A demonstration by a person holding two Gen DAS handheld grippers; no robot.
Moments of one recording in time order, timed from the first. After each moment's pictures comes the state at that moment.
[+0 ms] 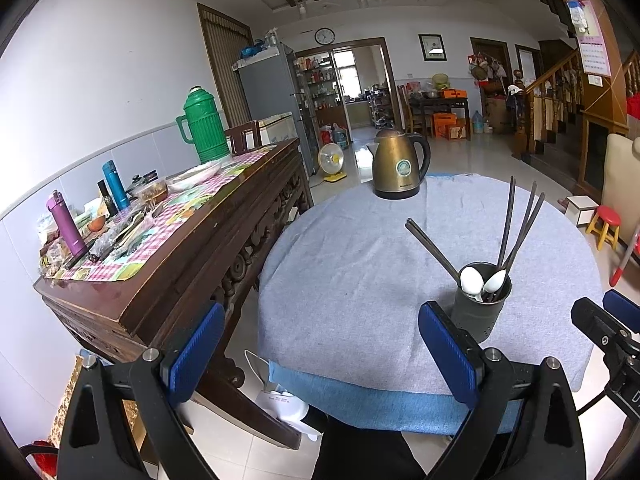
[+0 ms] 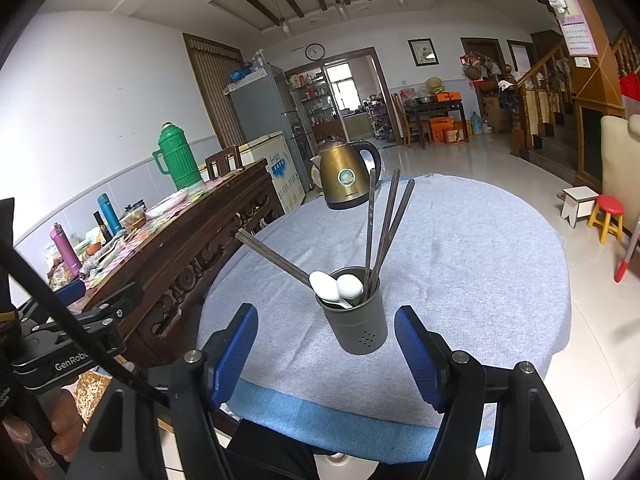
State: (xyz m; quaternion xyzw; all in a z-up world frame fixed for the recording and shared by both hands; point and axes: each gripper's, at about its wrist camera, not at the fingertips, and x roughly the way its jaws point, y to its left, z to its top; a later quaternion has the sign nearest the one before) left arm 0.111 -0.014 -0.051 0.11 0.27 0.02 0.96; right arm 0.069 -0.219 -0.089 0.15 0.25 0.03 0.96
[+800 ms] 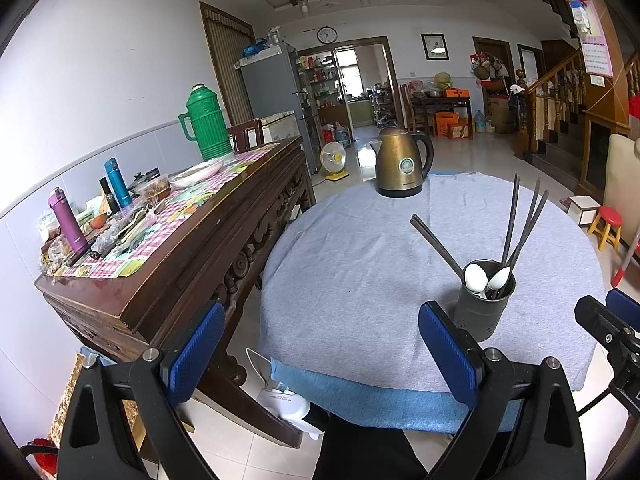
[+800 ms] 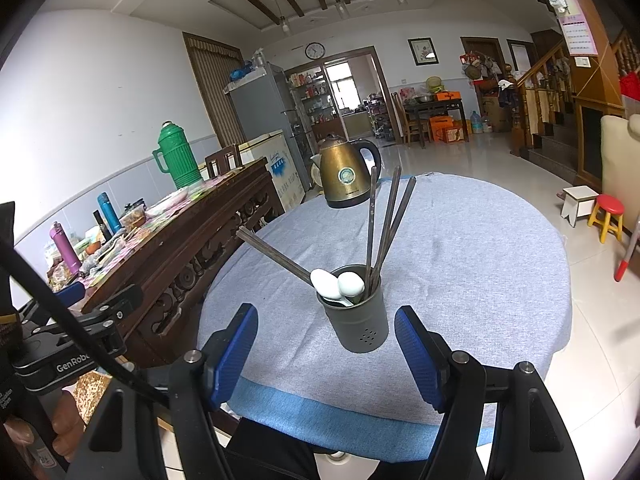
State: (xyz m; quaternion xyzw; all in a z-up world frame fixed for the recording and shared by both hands) left arm 0.112 -0.011 -0.056 0.11 0.27 0.02 0.96; right arm 0.070 -0.216 -0.090 0.15 0.25 0.03 0.96
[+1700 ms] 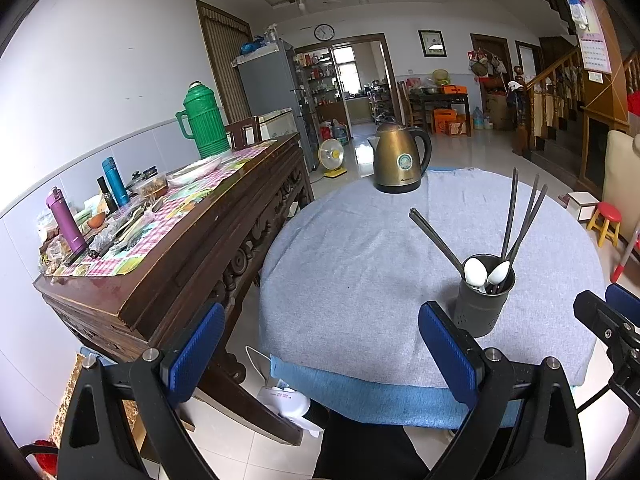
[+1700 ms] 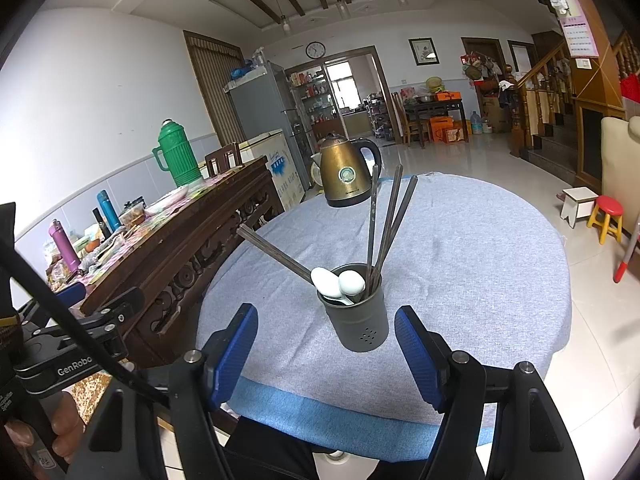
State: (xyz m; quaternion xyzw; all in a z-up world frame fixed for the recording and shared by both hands) left arm 0.113 -0.008 -0.061 0.11 0.27 0.02 0.96; right arm 0.071 -0.214 -0.093 0.15 0.26 0.03 0.96
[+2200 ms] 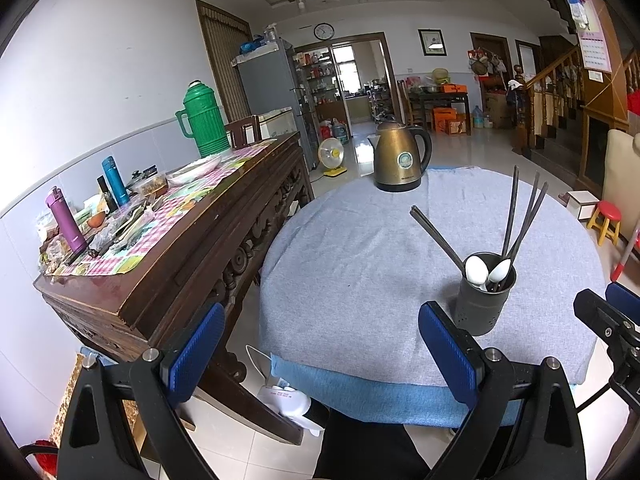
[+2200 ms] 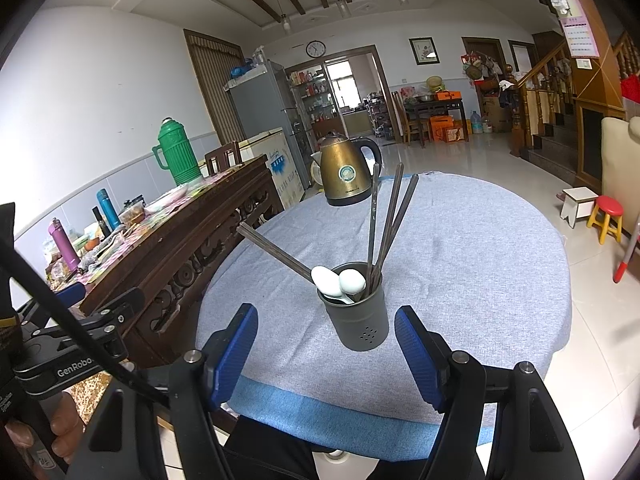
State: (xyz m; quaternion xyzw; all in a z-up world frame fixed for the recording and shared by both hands) left arm 0.113 -0.008 -0.063 0.11 0.28 0.02 0.95; right arm 0.070 -0.213 -0.094 0.15 0.26 0.03 0.96
